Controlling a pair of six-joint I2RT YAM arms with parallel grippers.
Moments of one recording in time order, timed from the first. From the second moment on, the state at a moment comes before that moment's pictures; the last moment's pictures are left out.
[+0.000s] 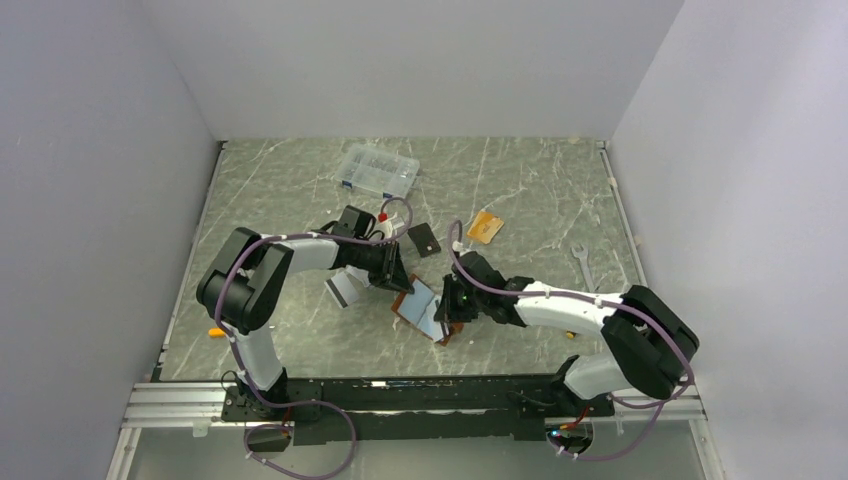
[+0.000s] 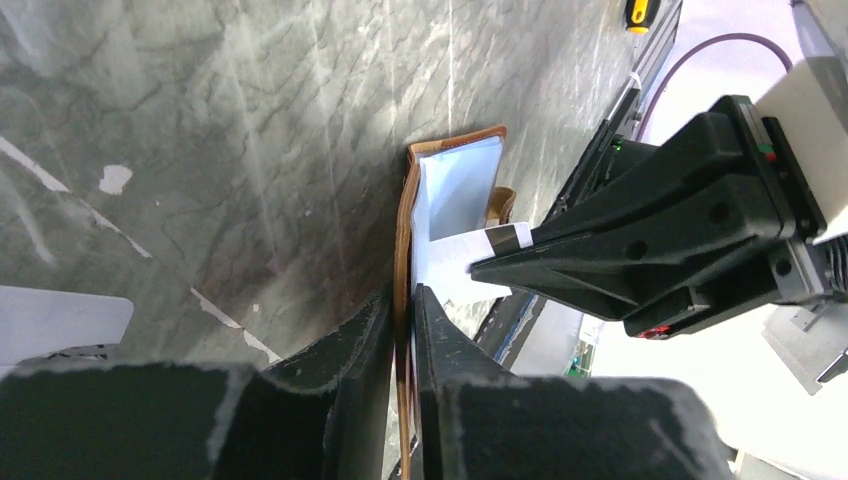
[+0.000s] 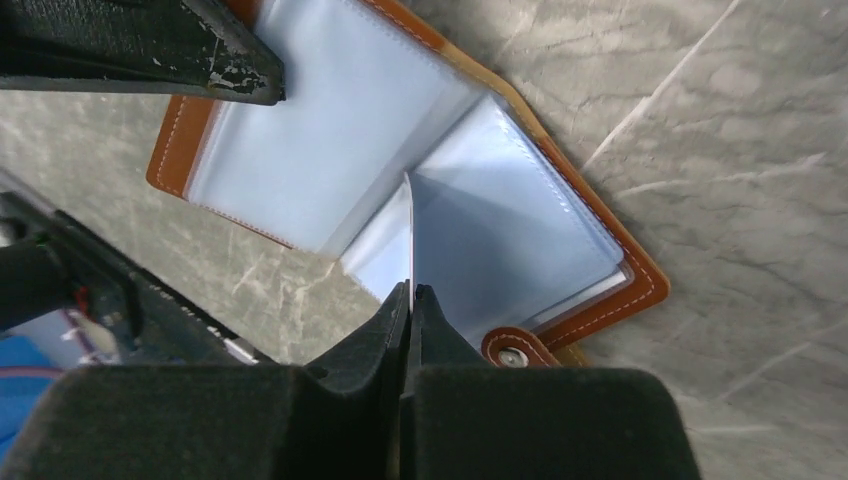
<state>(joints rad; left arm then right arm) -0.47 1.81 0.92 -0.08 0.85 -0.48 0.83 1.39 0.64 -0.14 -0.09 0.74</state>
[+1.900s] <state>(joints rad) -0.69 1.79 0.95 -0.20 0.63 -0.10 0.68 1.10 0.35 -0.04 -0.17 0.79</state>
